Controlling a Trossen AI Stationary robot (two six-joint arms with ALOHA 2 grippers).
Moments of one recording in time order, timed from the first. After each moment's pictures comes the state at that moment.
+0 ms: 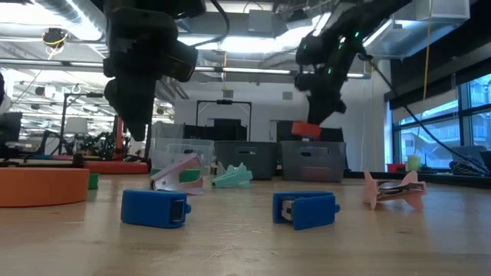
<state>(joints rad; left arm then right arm) -0.13 1.55 1.01 -0.71 0.08 -0.71 -0.60 1.65 1.27 -0.76 -0.10 0.02</state>
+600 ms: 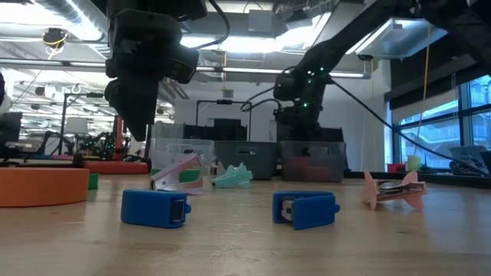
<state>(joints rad) -0.11 1.55 1.01 -0.71 0.10 -0.73 -0.66 2.03 1.54 -0.84 -0.08 -0.11</state>
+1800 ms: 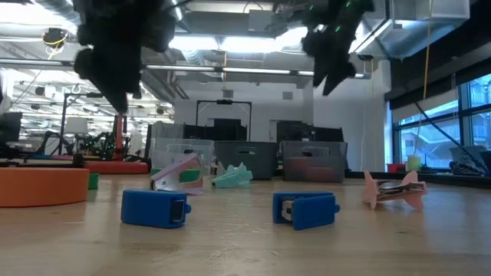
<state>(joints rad) -0.28 1.42 1.00 -0.78 -0.10 -0.99 -0.55 1.59 1.54 -1.14 -0.06 0.10</state>
